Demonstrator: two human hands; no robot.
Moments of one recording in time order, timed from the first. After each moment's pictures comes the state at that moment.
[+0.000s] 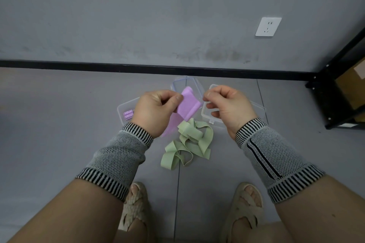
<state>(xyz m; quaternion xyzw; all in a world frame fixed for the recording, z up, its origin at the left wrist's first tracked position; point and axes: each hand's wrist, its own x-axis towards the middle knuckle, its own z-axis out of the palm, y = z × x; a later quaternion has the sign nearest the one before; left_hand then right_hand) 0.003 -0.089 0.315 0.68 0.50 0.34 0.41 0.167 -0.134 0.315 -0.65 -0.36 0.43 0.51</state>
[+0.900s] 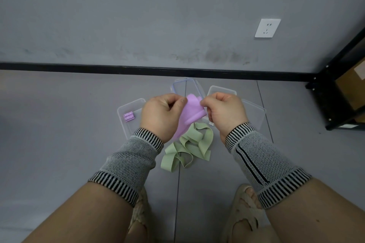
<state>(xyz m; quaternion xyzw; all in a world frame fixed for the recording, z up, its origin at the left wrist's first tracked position) 0.018 -0.097 0.310 0.71 0.54 0.32 0.31 0.157 -0.125 0.301 -0.67 -0.32 0.40 0.54</state>
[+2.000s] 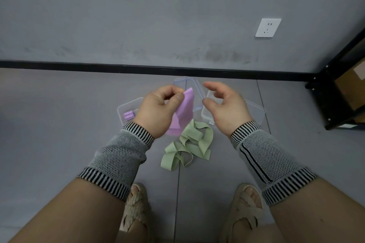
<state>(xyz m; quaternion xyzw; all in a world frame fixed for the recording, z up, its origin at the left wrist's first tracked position) 0.005 -0.086 0.318 0.69 0.46 0.33 0.45 0.165 -0.133 0.311 -0.70 -0.50 0.29 0.41</state>
